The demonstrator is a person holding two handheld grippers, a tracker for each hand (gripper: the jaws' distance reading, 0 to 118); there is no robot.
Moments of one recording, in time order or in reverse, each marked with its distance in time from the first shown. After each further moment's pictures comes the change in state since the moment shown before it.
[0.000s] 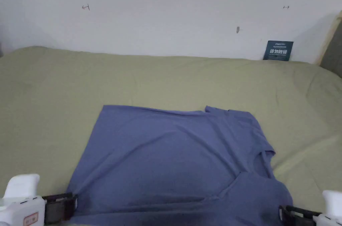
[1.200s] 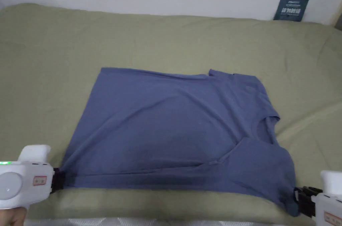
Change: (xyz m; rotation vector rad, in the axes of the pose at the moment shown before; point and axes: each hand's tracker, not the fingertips) left arm -0.003 0.000 -0.043 -0.228 -0.008 -0.040; right arm 0.014 -0.014 -0.022 -0.157 0.047 0.015
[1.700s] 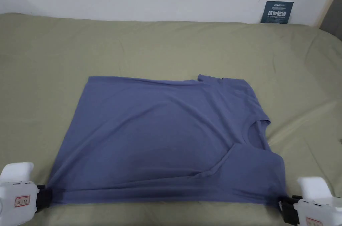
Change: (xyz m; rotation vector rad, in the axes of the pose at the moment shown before) left arm 0.004 0.003 -0.002 -0.004 0.003 0.016; right arm 0.005 -0.003 -0.022 -0.093 0.029 0.062
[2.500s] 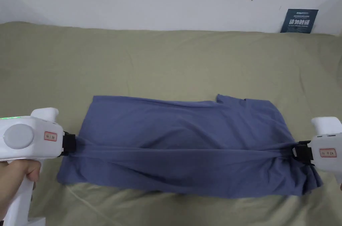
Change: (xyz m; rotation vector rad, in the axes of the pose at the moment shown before) left arm 0.018 0.206 -0.079 0.068 -0.045 0.020; right arm 0.004 0.228 -0.091 0.034 -0.034 0.039
